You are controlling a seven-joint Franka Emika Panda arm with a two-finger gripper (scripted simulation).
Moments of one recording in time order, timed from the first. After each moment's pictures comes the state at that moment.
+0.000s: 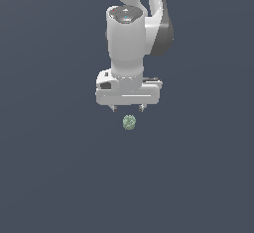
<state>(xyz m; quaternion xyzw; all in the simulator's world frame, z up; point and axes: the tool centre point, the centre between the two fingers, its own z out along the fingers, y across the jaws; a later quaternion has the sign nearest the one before) 0.023 0.004 0.236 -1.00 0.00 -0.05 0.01</state>
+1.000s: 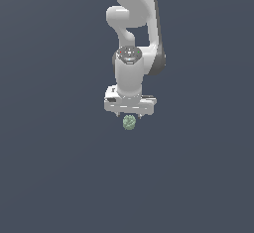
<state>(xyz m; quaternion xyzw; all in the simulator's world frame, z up) -0.019 0.009 0.135 -1.00 0.05 -0.02 0.00</state>
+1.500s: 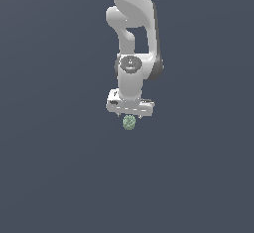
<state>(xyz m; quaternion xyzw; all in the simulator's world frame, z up) -0.044 0.012 0.095 -1.00 0.07 0.00 0.00</state>
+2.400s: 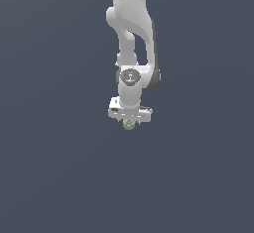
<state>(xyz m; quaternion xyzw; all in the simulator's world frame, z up) -0.046 0.012 0.045 -1.00 0.08 0.00 0.00</state>
